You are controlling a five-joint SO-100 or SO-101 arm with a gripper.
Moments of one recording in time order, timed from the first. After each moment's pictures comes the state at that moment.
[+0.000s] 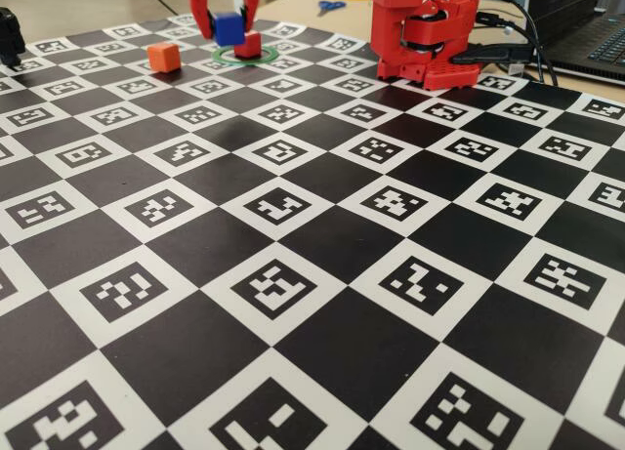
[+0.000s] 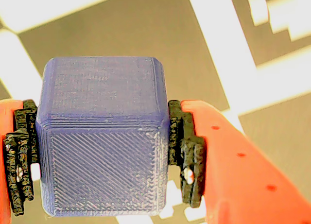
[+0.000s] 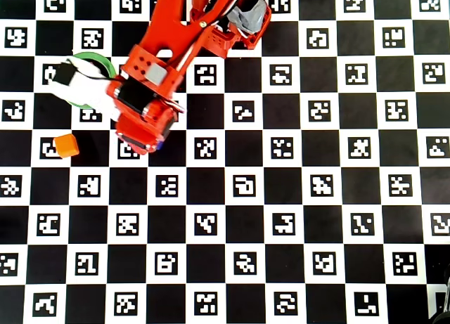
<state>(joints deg) 41.6 91.1 91.3 83.8 -22.0</state>
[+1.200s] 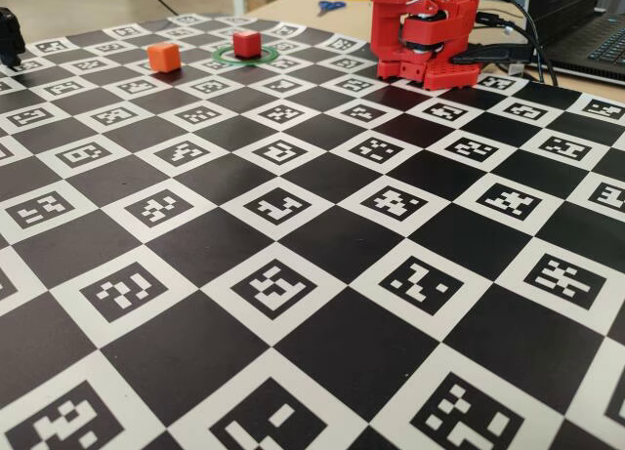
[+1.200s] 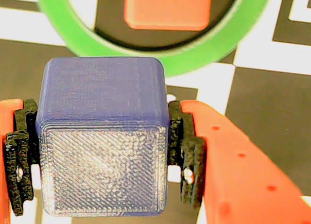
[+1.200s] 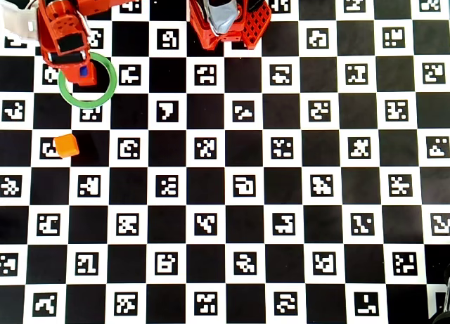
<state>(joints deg) 71.4 91.1 82.9 89.8 -79.3</state>
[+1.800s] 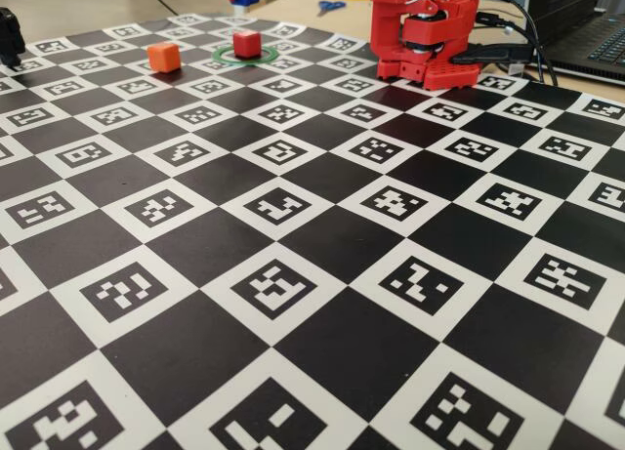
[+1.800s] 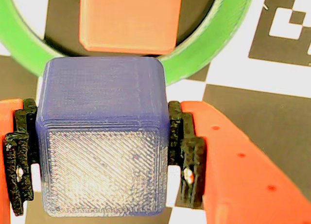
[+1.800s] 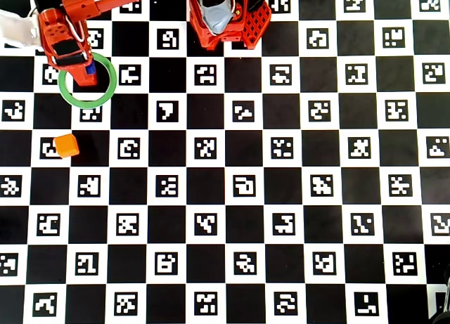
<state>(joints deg) 73.7 85.6 89.3 83.2 -83.3</state>
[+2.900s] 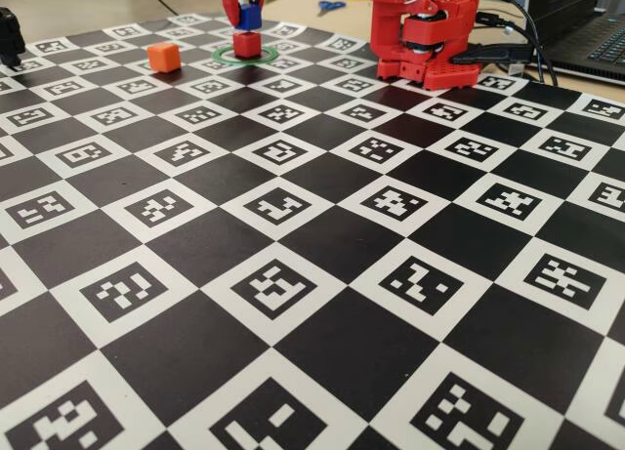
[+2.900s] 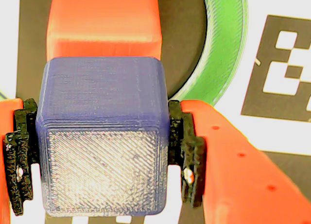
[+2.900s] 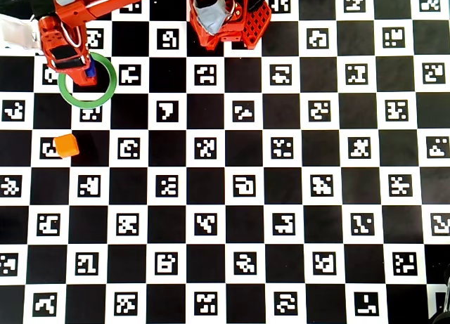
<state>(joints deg) 75.6 82.0 94.8 73.7 -83.3</state>
